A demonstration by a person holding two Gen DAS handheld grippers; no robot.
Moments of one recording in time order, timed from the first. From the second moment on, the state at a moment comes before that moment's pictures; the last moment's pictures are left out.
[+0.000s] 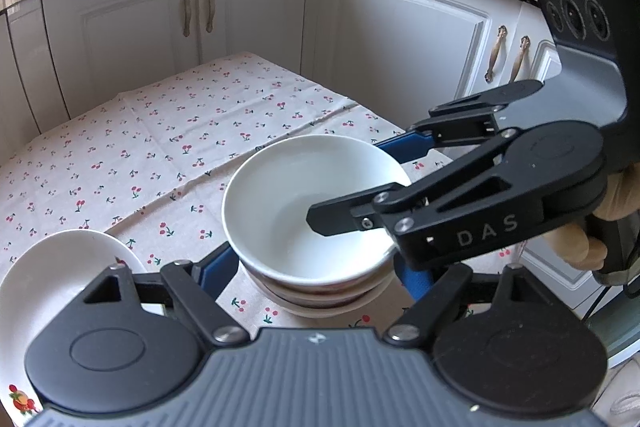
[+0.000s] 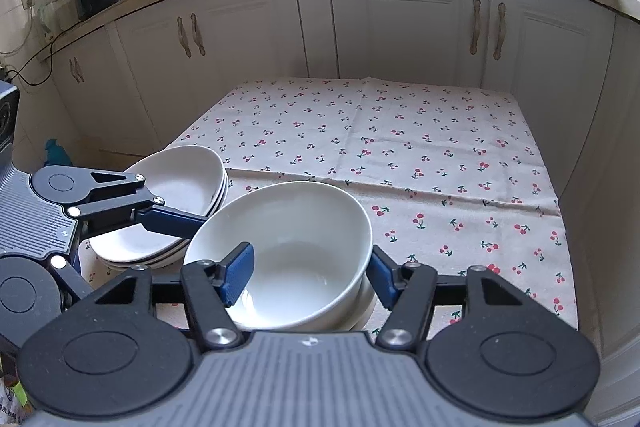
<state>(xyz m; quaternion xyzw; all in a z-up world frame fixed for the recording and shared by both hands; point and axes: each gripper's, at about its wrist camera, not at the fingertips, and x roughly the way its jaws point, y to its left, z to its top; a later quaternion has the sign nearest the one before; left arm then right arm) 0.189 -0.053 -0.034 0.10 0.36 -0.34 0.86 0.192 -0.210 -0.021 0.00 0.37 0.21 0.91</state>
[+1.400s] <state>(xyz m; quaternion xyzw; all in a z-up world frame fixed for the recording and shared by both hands) 0.163 -0.037 -0.077 0.11 0.34 -0.34 0.87 0.130 -0.258 -0.085 0.05 0.32 0.17 0.93</state>
